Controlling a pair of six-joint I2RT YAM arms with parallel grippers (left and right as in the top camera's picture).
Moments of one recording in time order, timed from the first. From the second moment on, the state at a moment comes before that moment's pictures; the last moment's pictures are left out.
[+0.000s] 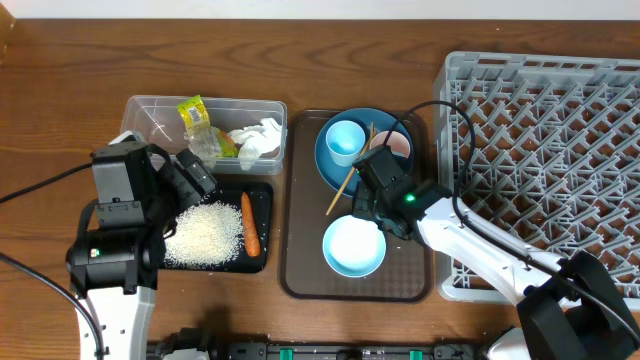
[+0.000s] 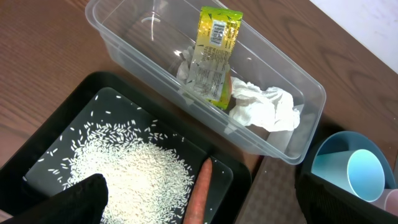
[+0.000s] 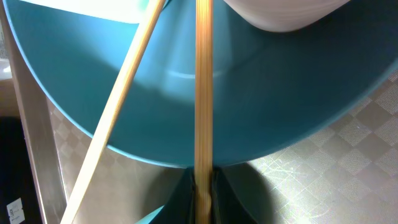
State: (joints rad) left arm 0.08 0.98 1.00 -0.87 -0.01 -0.53; right arm 0.66 1.62 0.94 -0.45 0.02 0.85
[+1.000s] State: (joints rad) left arm 0.08 0.98 1.00 -0.87 -0.01 -0.53; right arm 0.66 1.32 1.01 -0.60 -0.08 0.78
